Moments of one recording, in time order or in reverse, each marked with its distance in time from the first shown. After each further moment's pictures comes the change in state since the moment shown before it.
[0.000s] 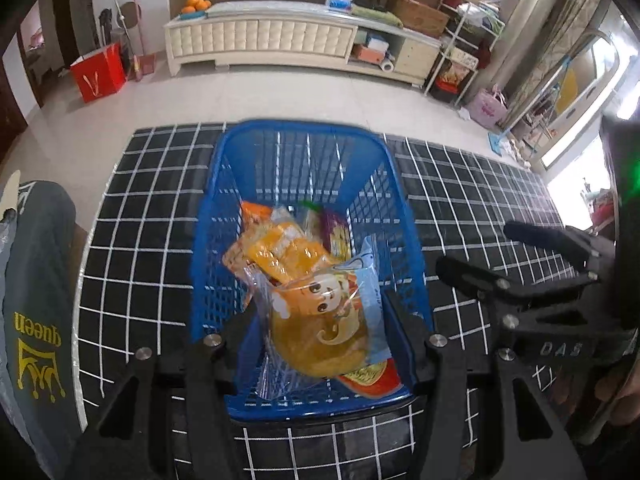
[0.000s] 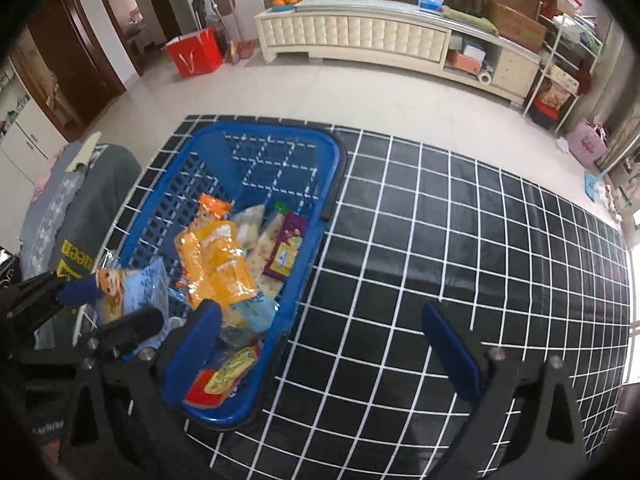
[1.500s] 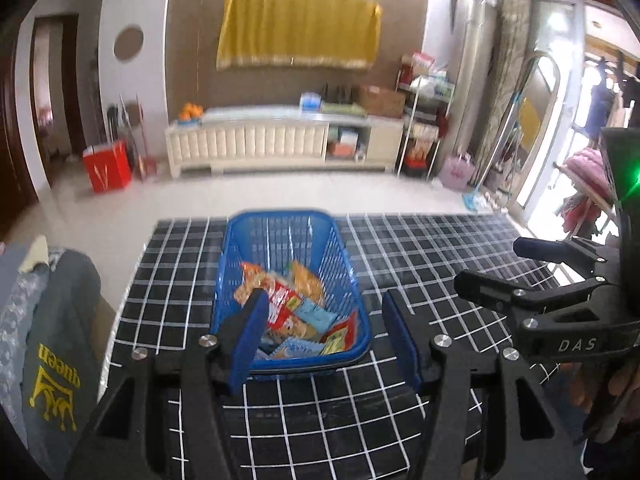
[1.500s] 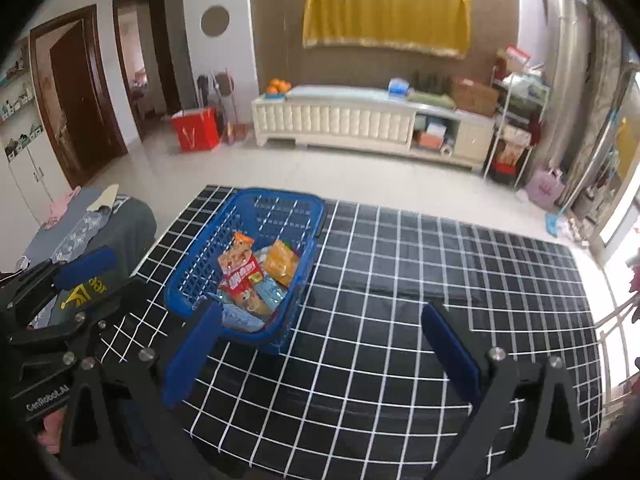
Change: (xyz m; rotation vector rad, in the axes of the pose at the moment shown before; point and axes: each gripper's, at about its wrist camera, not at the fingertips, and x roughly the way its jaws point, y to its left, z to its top) left arm -0.138 -0.046 -0.095 0.128 -0.438 0.013; right arm -0.161 0.028 -0.105 0.018 -0.370 -0.081
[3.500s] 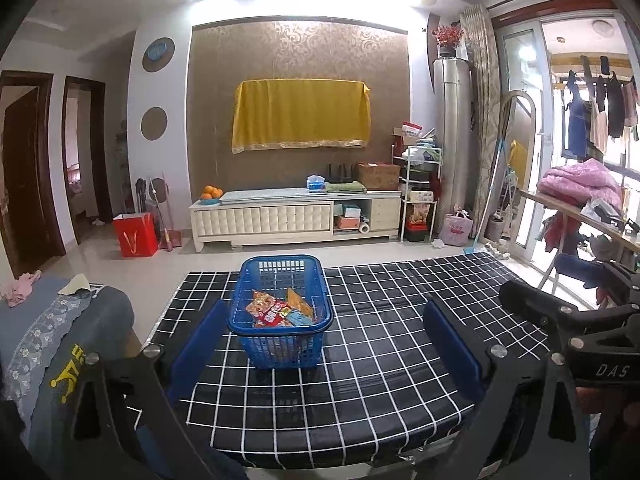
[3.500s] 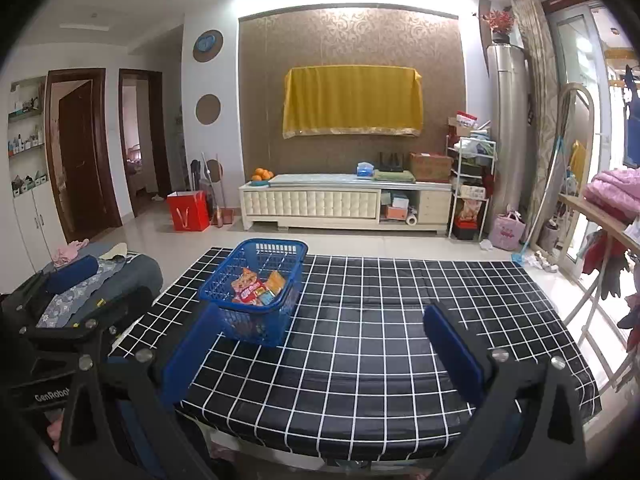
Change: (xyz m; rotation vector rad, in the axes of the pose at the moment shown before) left arm -0.147 -0.079 -0.092 0.059 -0.293 0.086; right arm -0.146 0.015 -0.119 0.060 -0.340 -0.074
